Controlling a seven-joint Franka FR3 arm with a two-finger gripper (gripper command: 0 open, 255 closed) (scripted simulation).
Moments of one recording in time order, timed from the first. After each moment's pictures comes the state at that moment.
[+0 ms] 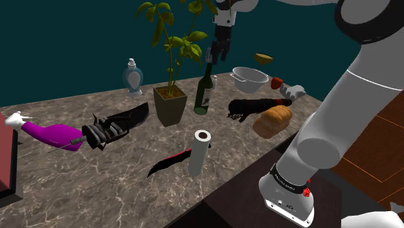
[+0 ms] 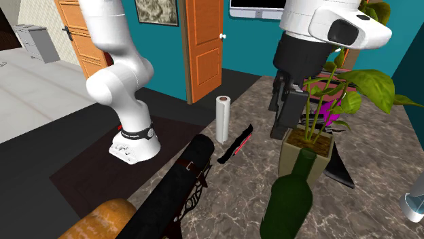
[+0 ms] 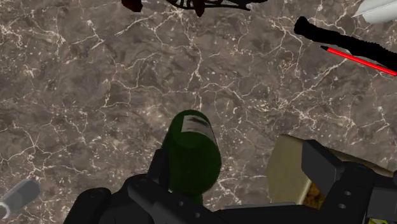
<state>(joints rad) -0.02 -0.02 -0.26 -1.84 -0.03 1.71 -0.38</state>
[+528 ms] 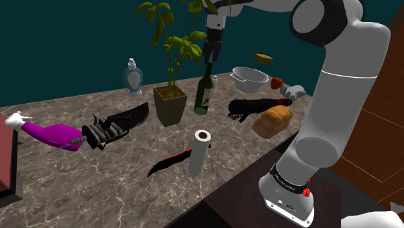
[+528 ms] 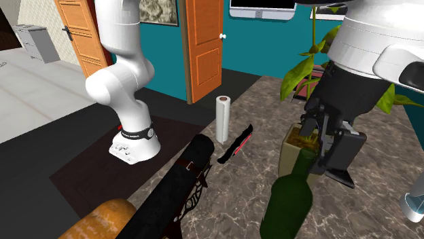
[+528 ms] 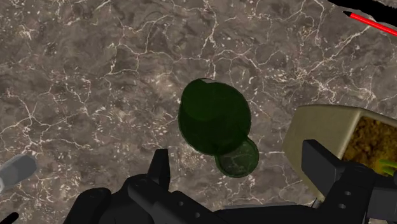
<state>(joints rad) -0.06 0.24 -0.28 -1.58 0.06 1.69 -0.48</state>
